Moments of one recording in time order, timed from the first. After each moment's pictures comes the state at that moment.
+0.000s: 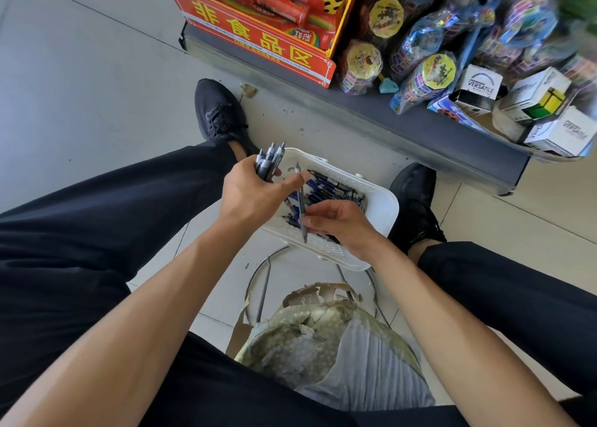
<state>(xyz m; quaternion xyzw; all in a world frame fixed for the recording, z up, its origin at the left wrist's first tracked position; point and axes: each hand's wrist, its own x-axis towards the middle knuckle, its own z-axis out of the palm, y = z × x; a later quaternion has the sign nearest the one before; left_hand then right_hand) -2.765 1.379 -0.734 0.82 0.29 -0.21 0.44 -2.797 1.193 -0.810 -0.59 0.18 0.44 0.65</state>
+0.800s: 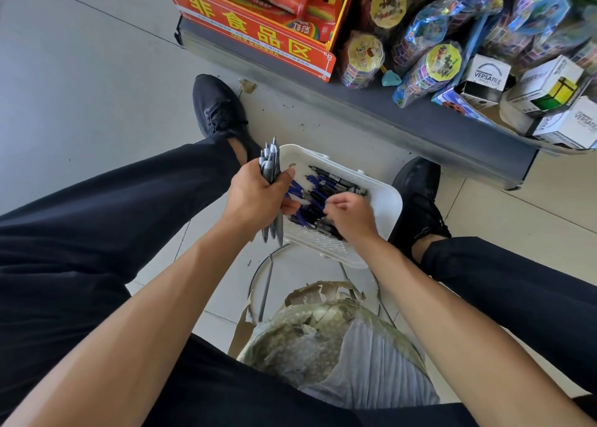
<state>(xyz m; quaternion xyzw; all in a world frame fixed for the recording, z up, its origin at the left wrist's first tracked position) -2.766 1.375 -0.734 0.75 0.29 -0.27 0.53 -2.797 1.196 -0.832 -0.76 0.27 0.35 0.47</state>
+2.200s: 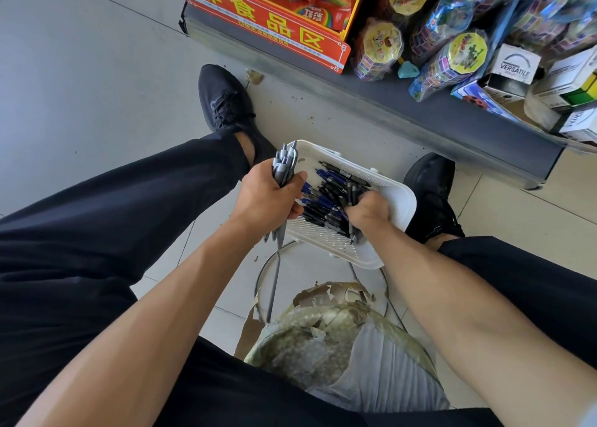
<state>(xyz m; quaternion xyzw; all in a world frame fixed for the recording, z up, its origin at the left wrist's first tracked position) -2.764 1.378 -0.742 0.77 0.27 -0.30 0.49 -2.784 1.182 -0.901 -0.83 0.31 0.41 0.24</state>
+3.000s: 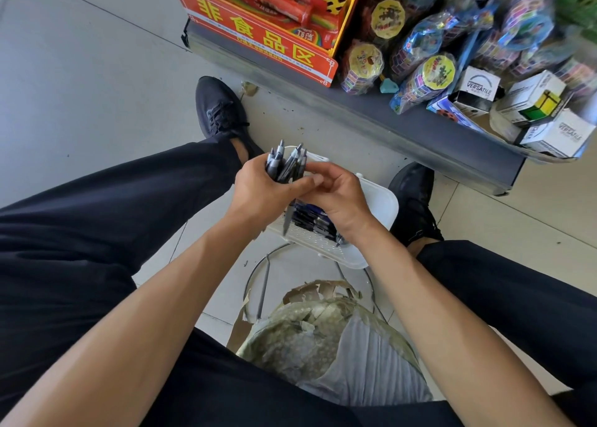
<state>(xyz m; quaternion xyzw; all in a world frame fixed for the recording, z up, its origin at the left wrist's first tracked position) -2.767 1.371 -0.725 0.80 0.26 -0.22 0.50 -2.771 1.223 -0.776 -0.57 0.17 0.30 0.75</state>
